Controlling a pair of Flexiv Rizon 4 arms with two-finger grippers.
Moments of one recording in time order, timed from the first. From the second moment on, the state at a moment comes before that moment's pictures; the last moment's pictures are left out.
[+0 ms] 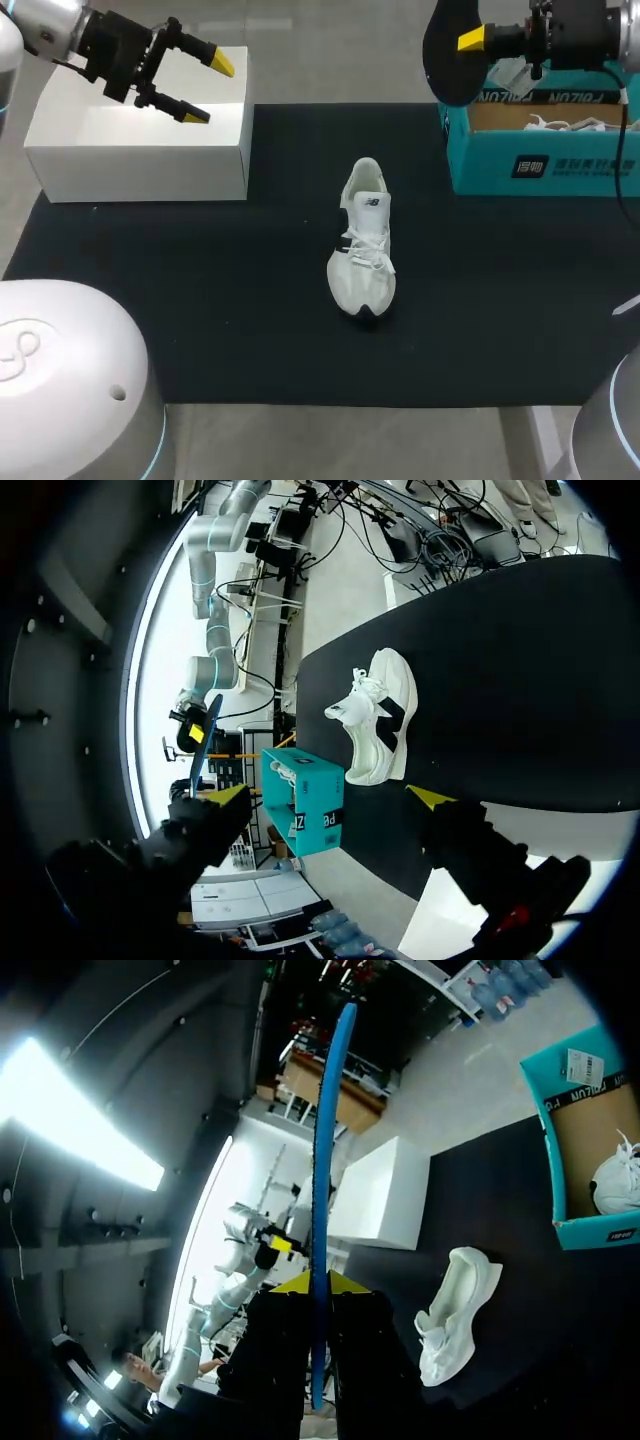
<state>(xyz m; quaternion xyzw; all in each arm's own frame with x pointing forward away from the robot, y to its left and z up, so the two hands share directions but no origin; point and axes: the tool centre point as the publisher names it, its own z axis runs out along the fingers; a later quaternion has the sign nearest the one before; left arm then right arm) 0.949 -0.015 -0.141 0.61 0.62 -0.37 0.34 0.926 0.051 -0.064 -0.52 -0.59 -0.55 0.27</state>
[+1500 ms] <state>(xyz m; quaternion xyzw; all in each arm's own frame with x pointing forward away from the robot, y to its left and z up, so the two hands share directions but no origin) 0.954 -0.010 -0.143 0.59 0.65 -0.32 0.36 0.939 0.053 -0.051 -0.51 -0.60 -0.58 0.20</state>
